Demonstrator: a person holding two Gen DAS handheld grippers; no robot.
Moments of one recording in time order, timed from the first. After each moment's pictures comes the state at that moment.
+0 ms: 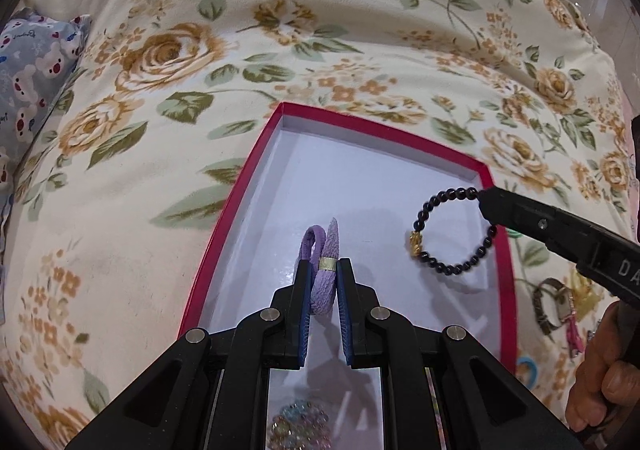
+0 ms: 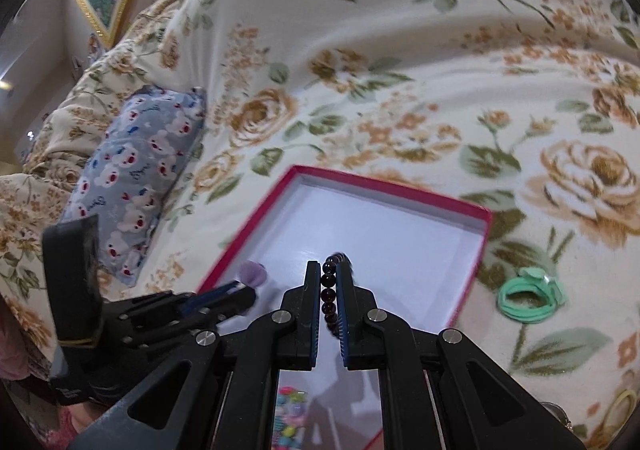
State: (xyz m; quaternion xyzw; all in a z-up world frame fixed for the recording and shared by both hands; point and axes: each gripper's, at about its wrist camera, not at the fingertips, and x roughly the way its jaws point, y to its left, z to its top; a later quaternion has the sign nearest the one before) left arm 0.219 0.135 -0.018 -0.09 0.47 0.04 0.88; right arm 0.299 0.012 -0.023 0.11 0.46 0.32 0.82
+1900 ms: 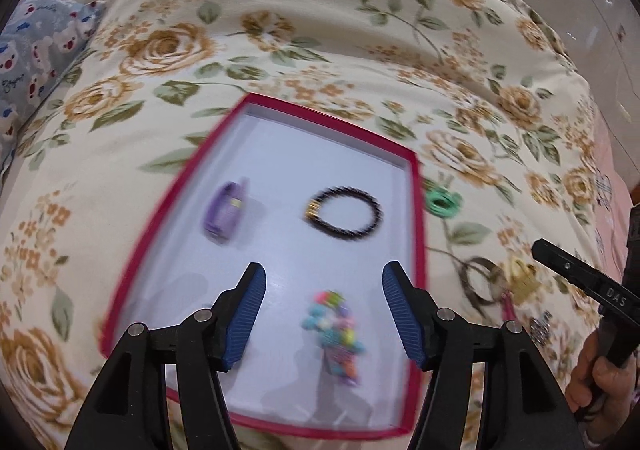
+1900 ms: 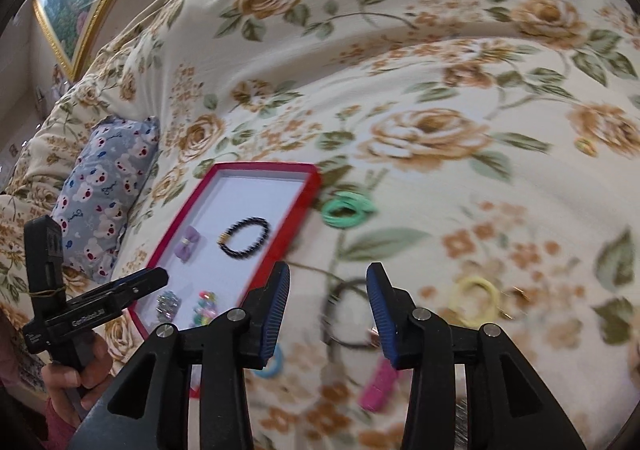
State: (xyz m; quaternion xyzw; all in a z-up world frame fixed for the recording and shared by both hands) left arm 0.145 0.101 0.012 -0.15 0.44 0.01 0.89; right arm 0.229 -0.132 -0.008 0.13 0.46 0.22 0.85
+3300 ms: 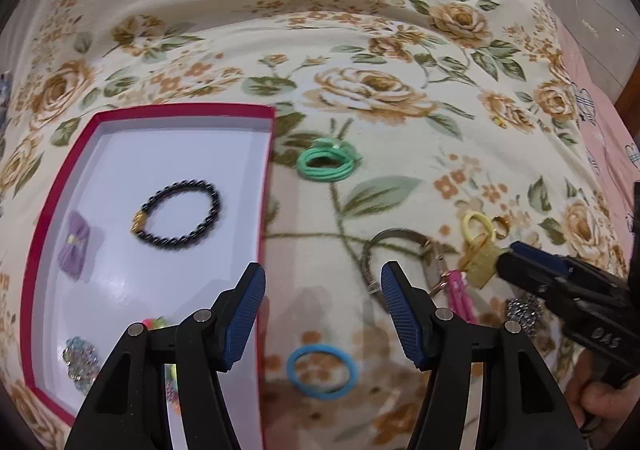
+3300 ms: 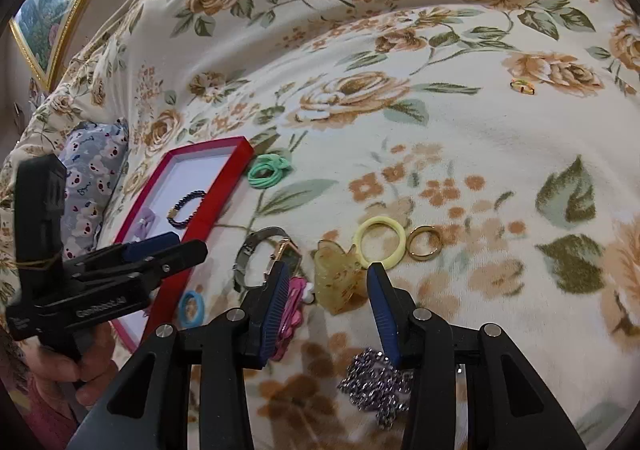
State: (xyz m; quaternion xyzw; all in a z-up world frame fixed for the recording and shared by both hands) left arm 0.217 -0.017 -0.015 -0.04 0.49 -0.06 0.87; right arm 0.212 -0.187 -0.046 0.14 0.48 0.18 0.85
